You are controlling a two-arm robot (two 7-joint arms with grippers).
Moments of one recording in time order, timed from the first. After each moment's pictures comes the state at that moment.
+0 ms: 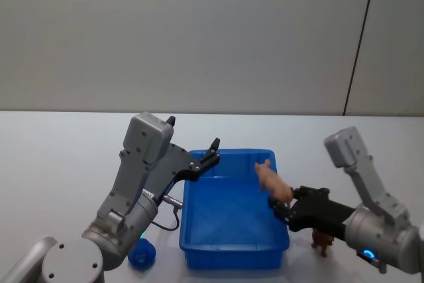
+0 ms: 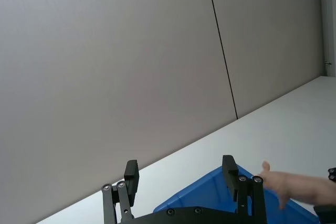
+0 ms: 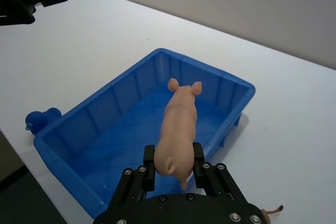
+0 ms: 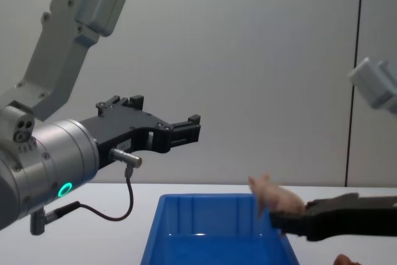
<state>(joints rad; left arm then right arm) -0.24 0.38 0.45 -1.63 -0.20 0.01 -0.01 0.22 0.26 -0.29 -1.52 0.18 0.41 0.47</state>
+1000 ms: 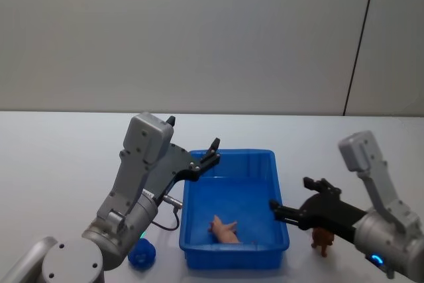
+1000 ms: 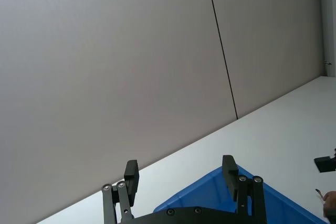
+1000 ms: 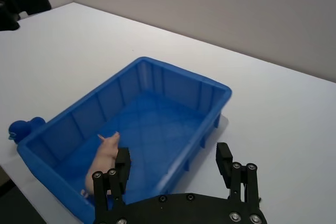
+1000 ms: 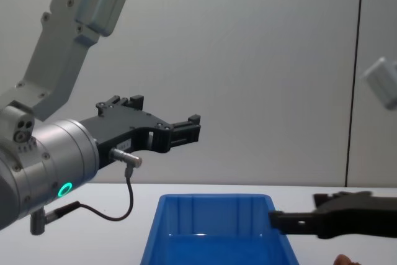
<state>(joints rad) -0.24 0.38 0.45 -1.63 -0.20 0.01 -0.01 0.18 0.28 -0.29 -1.55 0.22 0.34 0.39</state>
